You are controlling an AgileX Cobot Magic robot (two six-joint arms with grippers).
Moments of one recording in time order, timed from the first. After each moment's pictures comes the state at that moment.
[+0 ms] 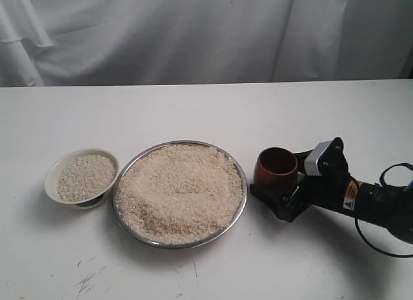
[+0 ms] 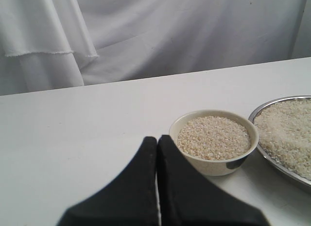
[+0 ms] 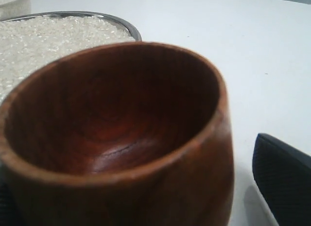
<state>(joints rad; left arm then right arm) -0.04 -0.01 0.00 -0.09 0.28 0.19 0.01 2.30 -0.77 -0.92 -1.19 0.16</state>
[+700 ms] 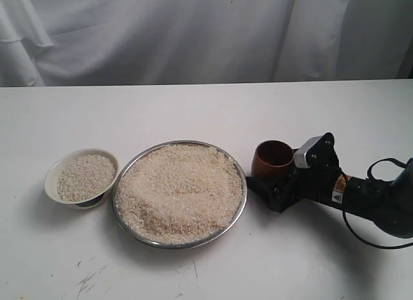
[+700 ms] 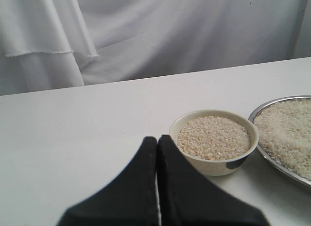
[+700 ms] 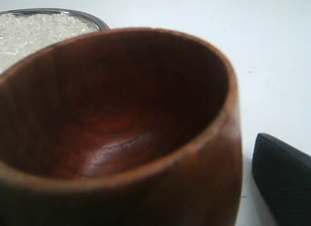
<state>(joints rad) -0.04 -0.01 0.00 -0.09 0.28 0.19 0.05 2.32 -0.83 -0.83 -1.13 0.18</state>
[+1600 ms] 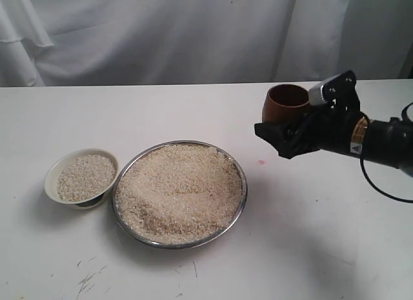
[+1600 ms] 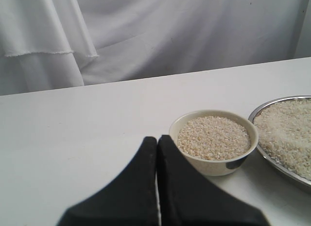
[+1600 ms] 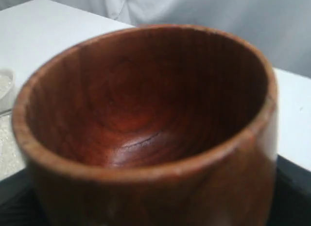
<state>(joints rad) -0.04 -0.01 0.00 -0.09 0.28 0.19 0.06 1.92 -0.83 -0.96 -0.86 0.56</state>
